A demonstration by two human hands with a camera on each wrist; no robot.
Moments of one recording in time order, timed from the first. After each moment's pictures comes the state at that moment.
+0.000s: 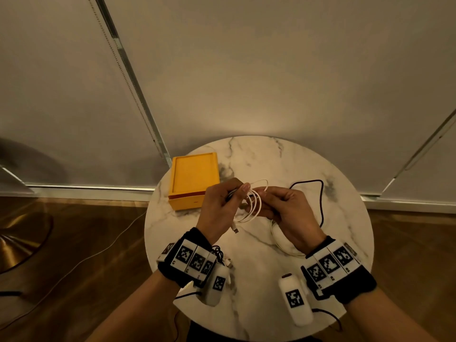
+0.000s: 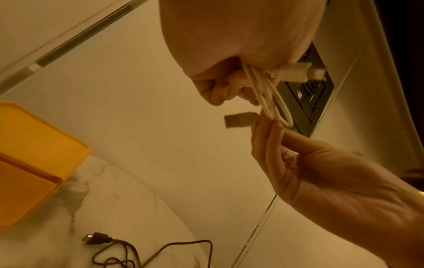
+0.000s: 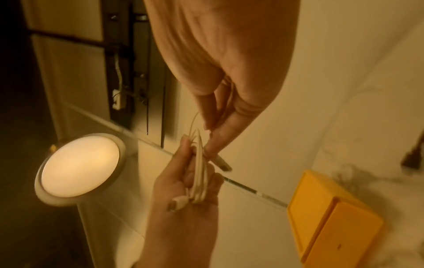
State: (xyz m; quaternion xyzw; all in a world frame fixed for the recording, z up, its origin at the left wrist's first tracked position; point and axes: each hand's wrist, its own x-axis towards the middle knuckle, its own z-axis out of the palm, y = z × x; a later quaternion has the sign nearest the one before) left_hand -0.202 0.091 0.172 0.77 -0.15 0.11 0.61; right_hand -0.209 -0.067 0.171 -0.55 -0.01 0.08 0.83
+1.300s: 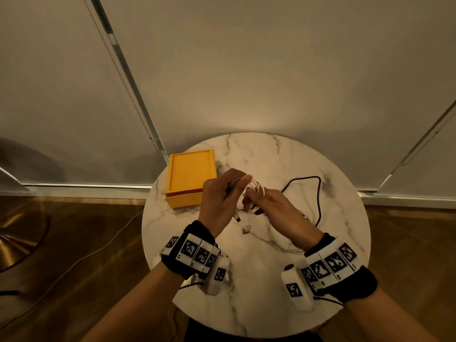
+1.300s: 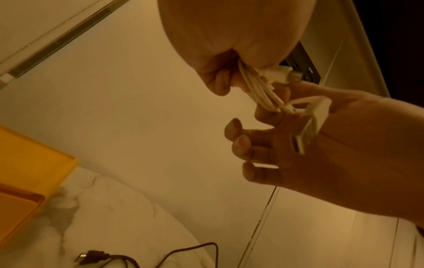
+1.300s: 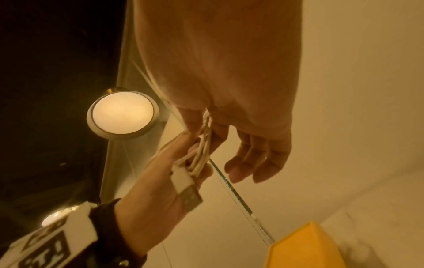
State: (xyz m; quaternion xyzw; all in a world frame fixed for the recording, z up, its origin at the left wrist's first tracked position) left_hand -0.195 0.082 0.176 0.79 -0.18 0.21 0.55; right_hand -0.209 -0.064 0.178 -0.77 -0.12 0.11 0.62
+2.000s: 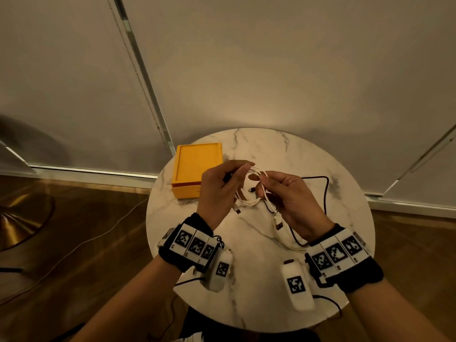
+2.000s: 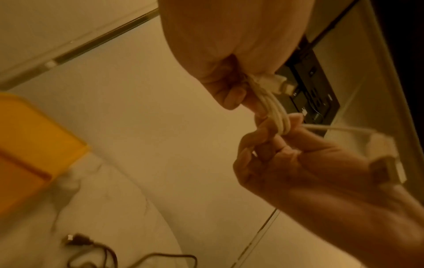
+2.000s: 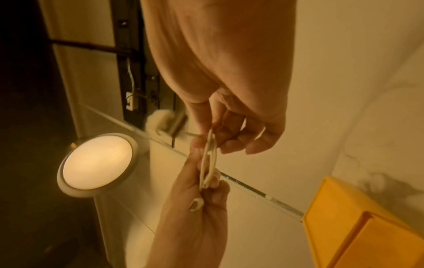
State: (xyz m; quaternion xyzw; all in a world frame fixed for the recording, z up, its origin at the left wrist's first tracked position) left_hand -0.196 0.097 0.181 0.75 -0.12 0.20 0.62; right_hand -0.203 -0.061 0.189 -0.59 -0.08 0.12 0.79
